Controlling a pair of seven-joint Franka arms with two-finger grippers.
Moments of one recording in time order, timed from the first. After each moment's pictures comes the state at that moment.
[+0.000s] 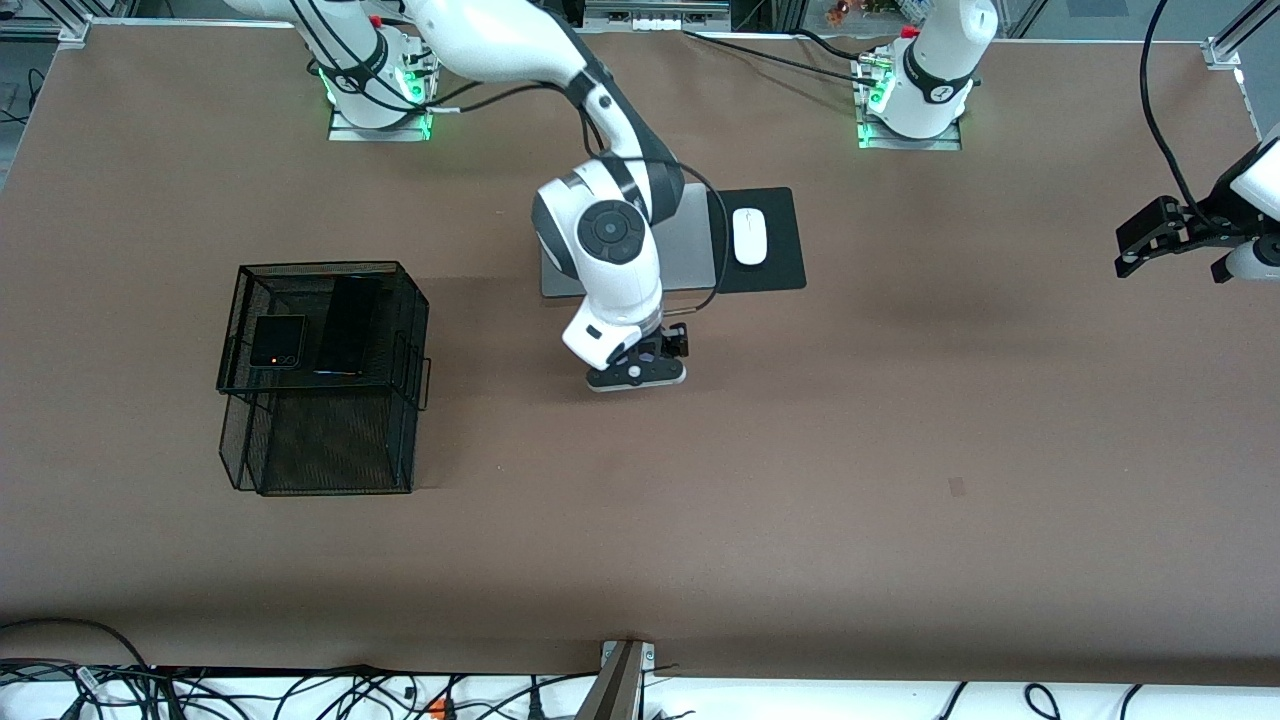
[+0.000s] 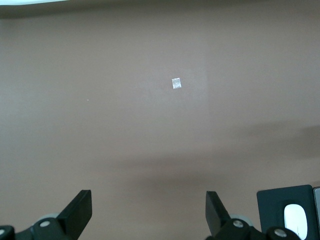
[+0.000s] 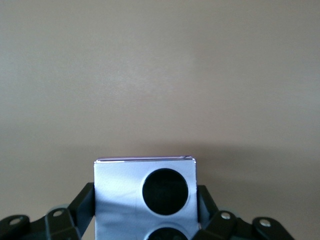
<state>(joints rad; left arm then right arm) -0.06 -0.02 0.08 -1.64 0.06 1.69 0.07 1.03 0.82 -0.45 -1.22 0.35 2.07 0.50</state>
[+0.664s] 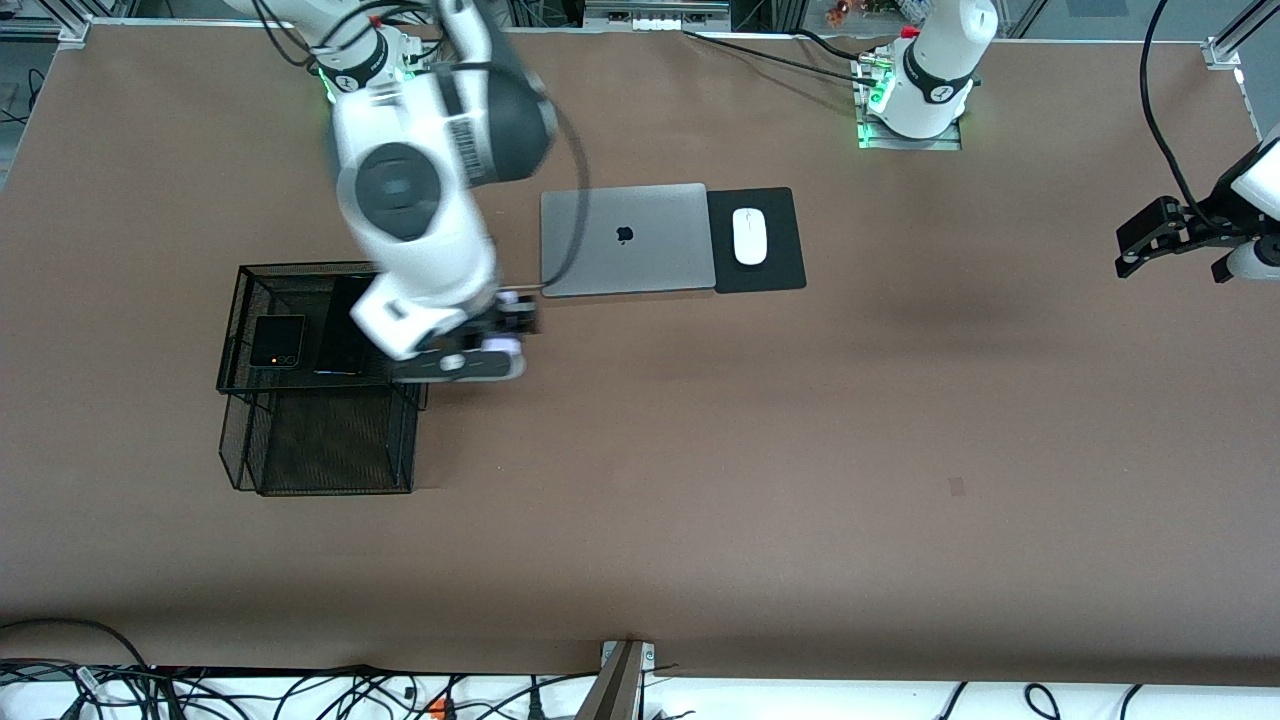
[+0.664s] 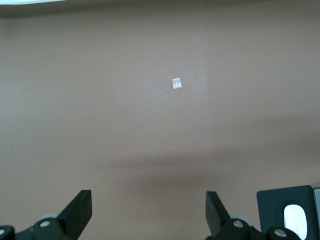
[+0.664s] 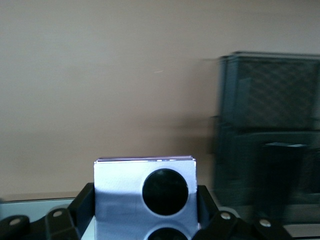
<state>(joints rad) -0.06 -0.02 0.08 -1.64 0.06 1.69 0.07 1.02 0.60 -0.83 -1.27 0.35 1.63 0.18</state>
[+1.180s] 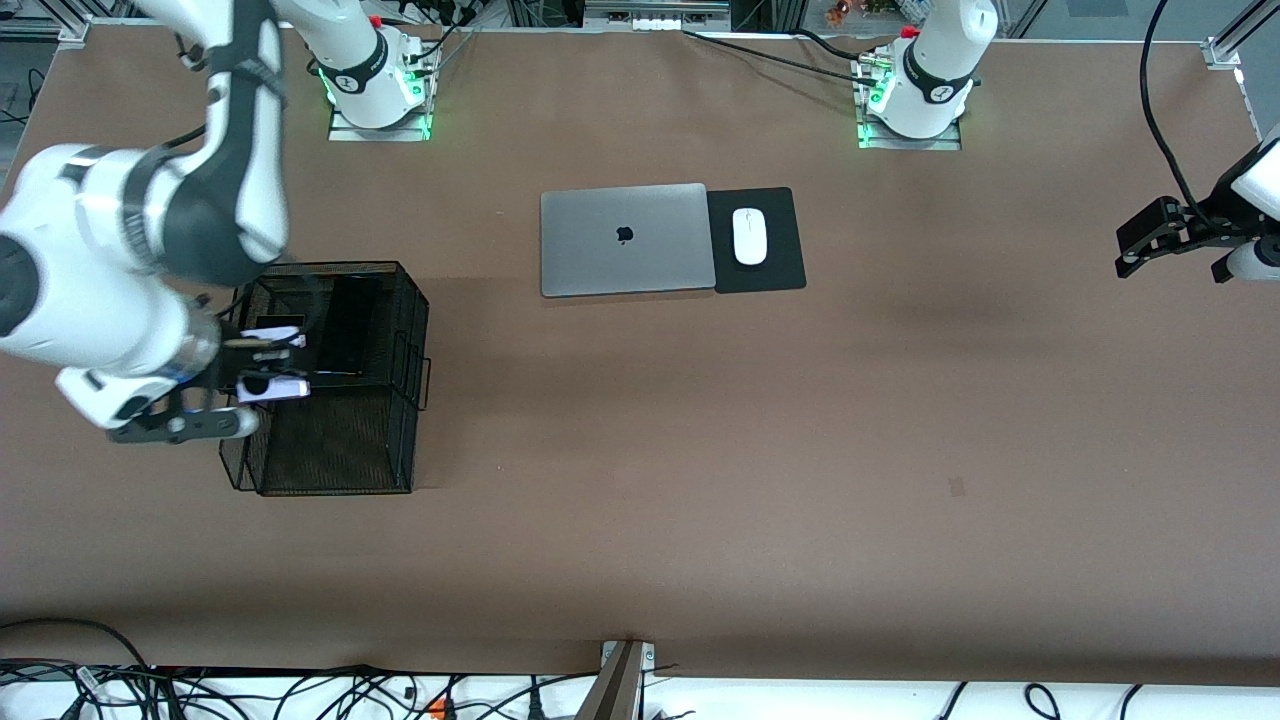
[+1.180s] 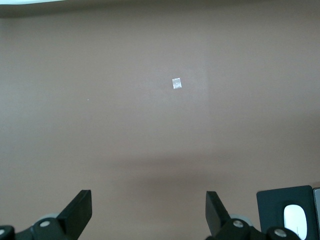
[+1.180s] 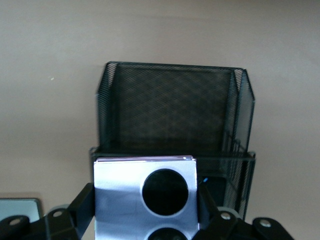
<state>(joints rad) -0.06 -0.02 0.08 -1.64 0.06 1.69 0.07 0.74 0.63 -0.92 -1.35 0.47 1.65 -0.23</state>
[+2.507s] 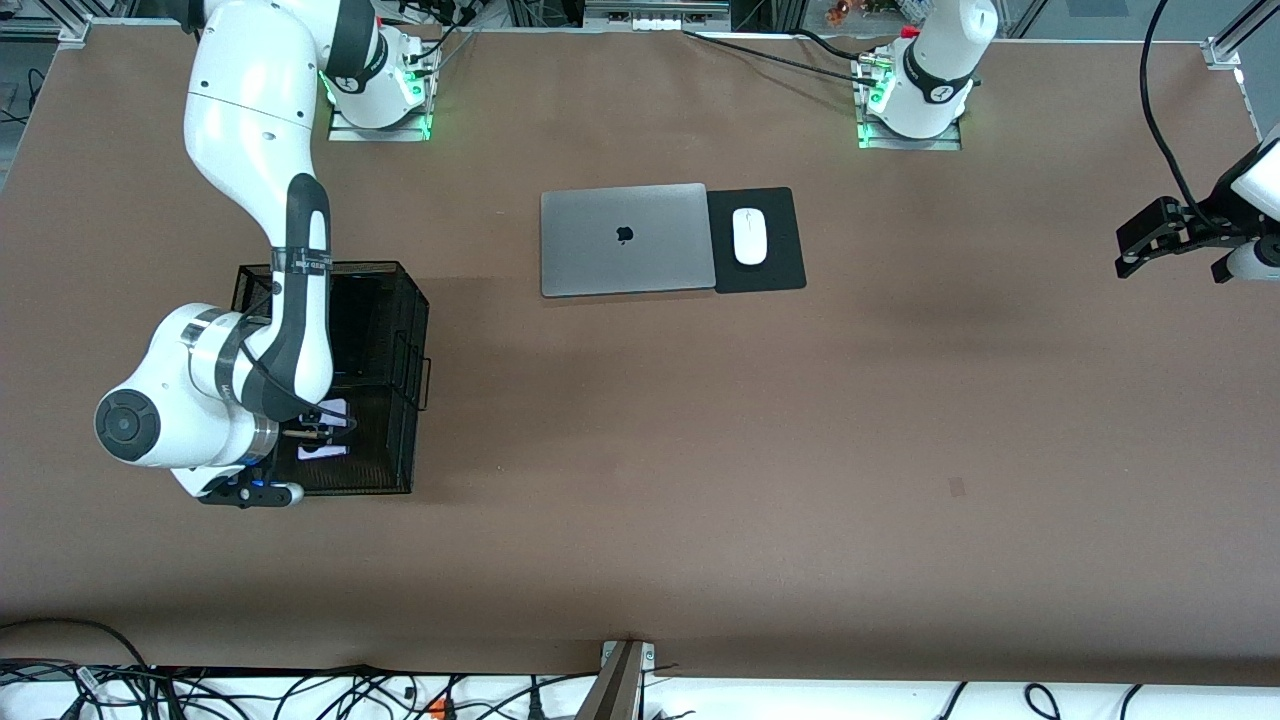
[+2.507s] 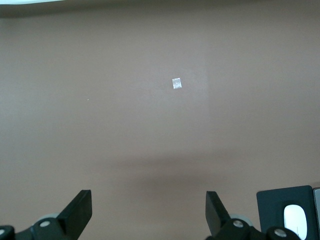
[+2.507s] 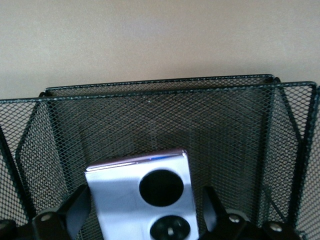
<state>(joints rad) -0.06 -0.02 0.08 -1.64 0.06 1.69 0.07 0.60 0.93 -0.80 -1.36 0.67 1.85 -0.24</state>
